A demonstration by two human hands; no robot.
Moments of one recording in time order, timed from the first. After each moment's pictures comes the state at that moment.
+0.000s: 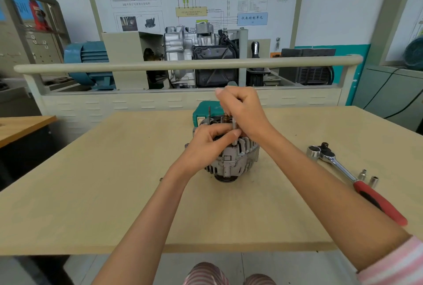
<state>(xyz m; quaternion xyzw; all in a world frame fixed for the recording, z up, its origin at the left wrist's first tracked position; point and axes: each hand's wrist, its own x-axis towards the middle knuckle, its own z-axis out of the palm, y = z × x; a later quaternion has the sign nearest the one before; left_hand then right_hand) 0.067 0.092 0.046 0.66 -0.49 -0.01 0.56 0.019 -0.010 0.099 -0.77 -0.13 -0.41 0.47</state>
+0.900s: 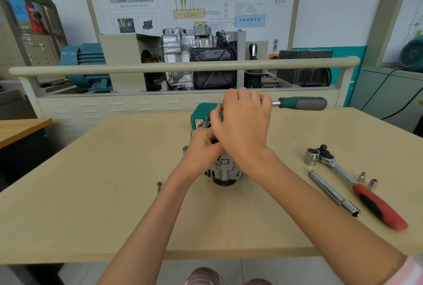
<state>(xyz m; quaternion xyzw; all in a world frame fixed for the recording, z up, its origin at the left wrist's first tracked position) 0.068 0.086 0.042 0.69 -0.42 -0.01 0.59 0.015 0.015 0.084 -0.83 0.17 -0.52 -0.02</state>
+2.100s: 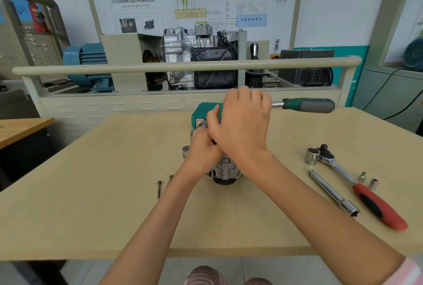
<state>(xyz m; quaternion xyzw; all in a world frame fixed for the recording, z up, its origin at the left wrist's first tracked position) 0.064 0.083 0.039 0.68 -0.42 0.03 0.60 0.012 0.016 0.081 -0.82 0.18 -0.53 -0.04</state>
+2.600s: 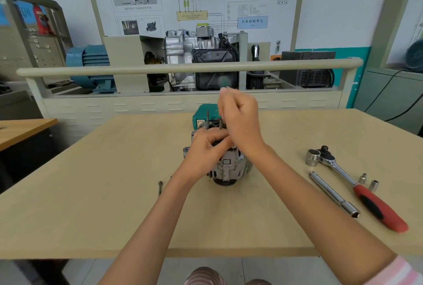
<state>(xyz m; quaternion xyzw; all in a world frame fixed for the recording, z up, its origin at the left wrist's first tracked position) 0.064 0.084 0.040 0.67 -0.49 0.05 0.56 0.016 0.009 0.094 -0.73 -0.09 -0.49 0.47</state>
